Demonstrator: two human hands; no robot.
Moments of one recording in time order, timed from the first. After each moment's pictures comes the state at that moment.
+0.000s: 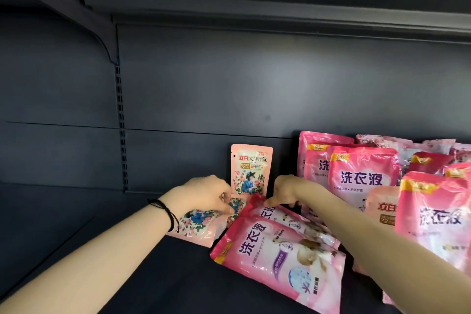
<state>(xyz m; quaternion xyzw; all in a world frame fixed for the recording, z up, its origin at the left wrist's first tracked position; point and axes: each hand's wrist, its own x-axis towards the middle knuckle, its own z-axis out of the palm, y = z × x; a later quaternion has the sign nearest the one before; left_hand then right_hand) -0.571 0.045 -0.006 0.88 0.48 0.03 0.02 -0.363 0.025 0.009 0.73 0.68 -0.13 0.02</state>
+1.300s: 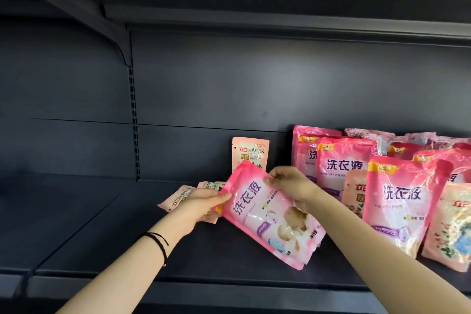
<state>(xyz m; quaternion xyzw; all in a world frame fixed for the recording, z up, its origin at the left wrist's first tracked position) -0.587 -0.026 -0.051 0.57 0.47 0.39 0.54 -0.367 -0.050 -0.002 0.58 0.60 -0.36 -0.42</state>
